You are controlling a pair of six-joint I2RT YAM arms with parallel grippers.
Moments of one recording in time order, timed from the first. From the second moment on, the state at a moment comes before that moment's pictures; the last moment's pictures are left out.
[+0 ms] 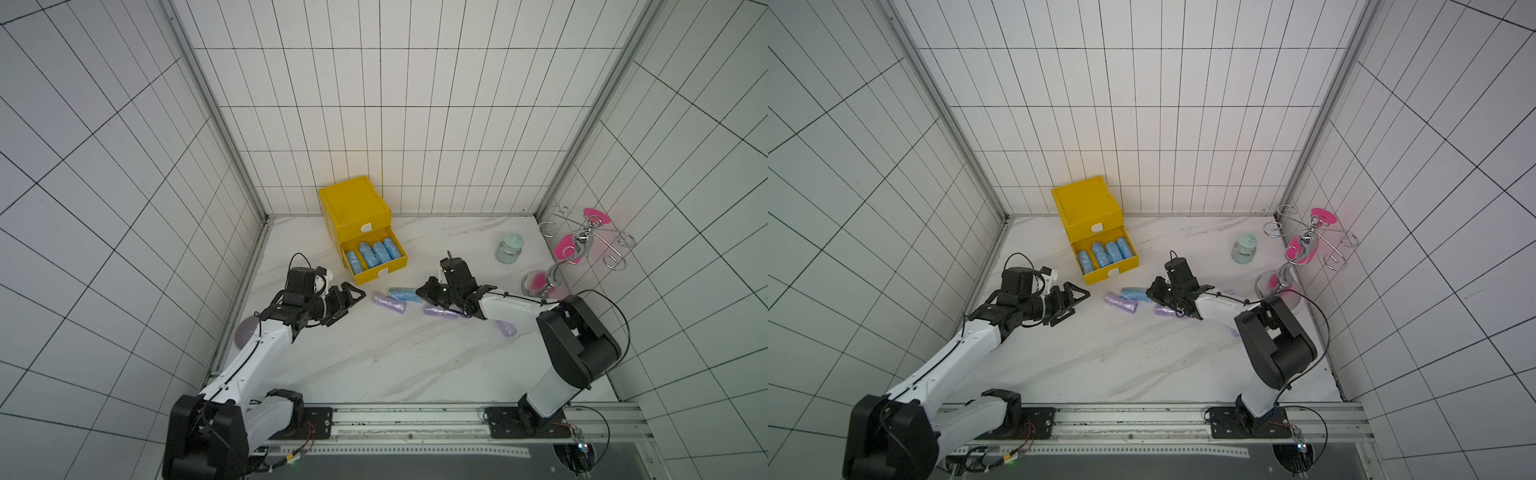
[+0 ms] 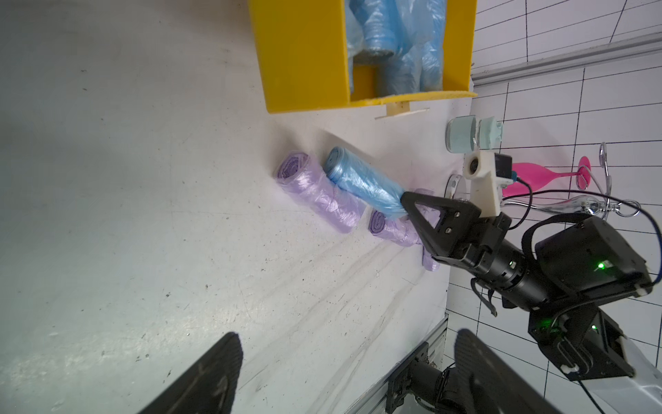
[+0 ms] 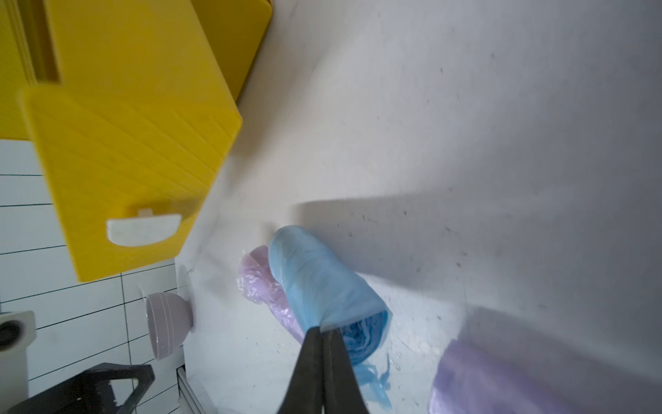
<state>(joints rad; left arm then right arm) -0.17 1.10 0.68 -0.38 0.65 -0.78 0.58 1.65 0.82 0.08 -0.28 0.96</state>
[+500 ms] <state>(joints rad) -0.18 1.01 0.66 -0.38 0.65 -0.79 0.83 1.45 0.73 -0.05 -0.09 0.86</state>
